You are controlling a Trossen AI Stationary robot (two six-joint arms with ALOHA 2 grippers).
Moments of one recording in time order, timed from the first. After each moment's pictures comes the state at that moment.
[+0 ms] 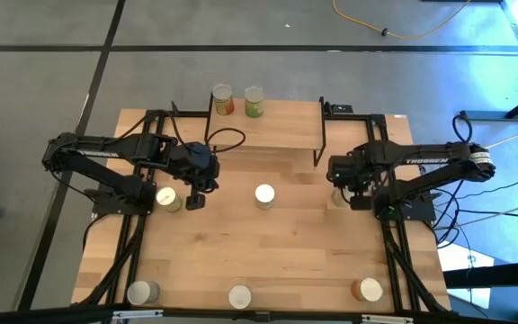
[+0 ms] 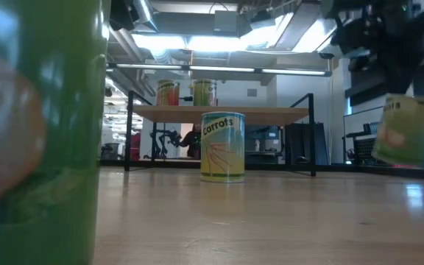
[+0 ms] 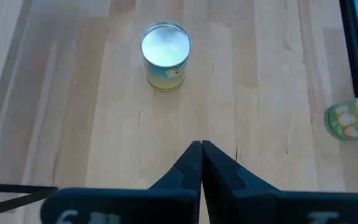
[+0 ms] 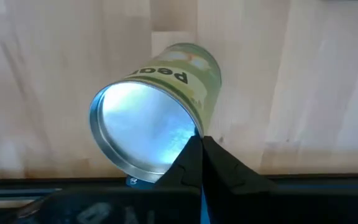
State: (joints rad) left arm -0.03 1.20 1.23 -0.92 0.03 -0.12; right arm -0.04 1.23 1.05 -1.41 0.02 -0.02
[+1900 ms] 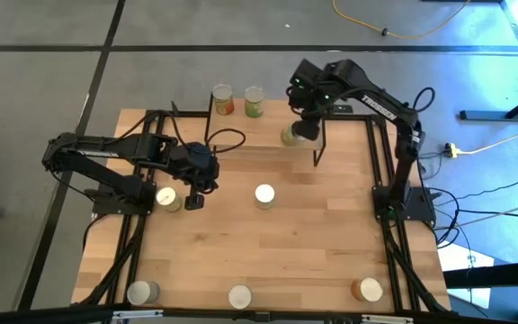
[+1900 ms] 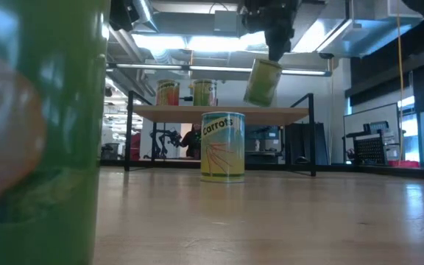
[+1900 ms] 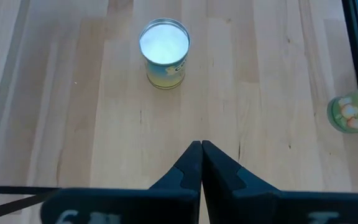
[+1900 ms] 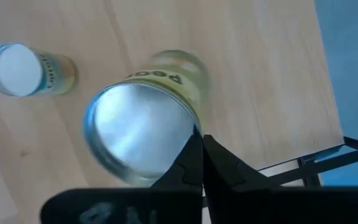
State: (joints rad) left arm -0.03 1.20 1.23 -0.93 0.03 -0.09; right arm -0.51 1.89 2.16 -1.57 -0.03 -0.19
